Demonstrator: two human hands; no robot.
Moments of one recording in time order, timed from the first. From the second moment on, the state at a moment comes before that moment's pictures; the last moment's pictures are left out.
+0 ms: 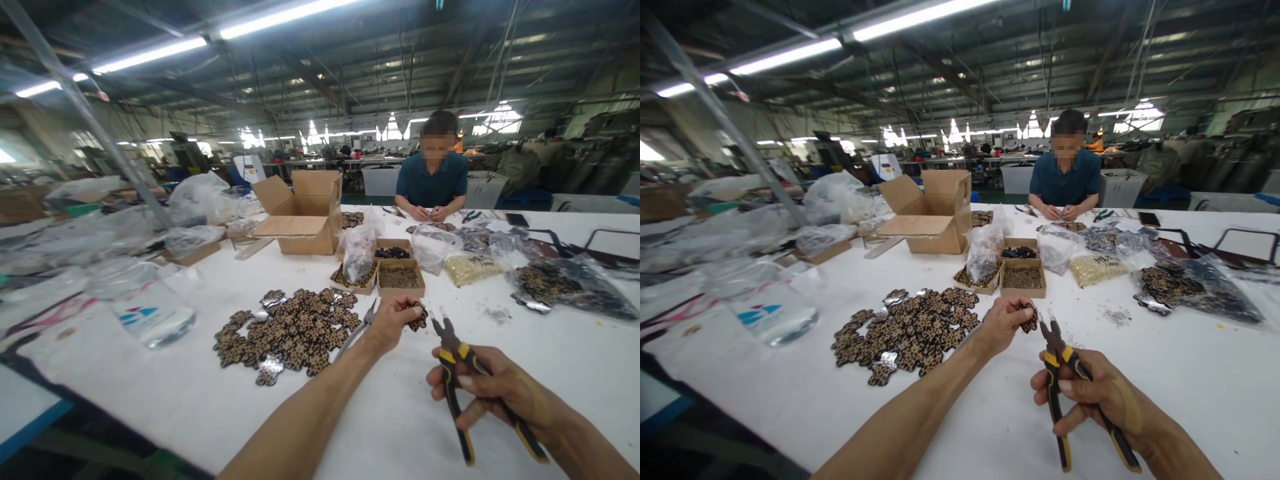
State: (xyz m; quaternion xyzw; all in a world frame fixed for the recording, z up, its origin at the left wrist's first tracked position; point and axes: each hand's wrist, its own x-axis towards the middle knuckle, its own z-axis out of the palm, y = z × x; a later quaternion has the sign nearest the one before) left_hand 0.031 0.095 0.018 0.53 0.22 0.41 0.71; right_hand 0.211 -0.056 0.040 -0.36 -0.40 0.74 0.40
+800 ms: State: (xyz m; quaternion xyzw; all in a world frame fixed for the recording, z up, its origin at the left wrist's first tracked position) left_hand 0.022 0.094 0.033 0.75 0.19 0.37 0.52; right_hand 0.219 -0.050 0.027 -0.33 -0.43 0.75 0.38
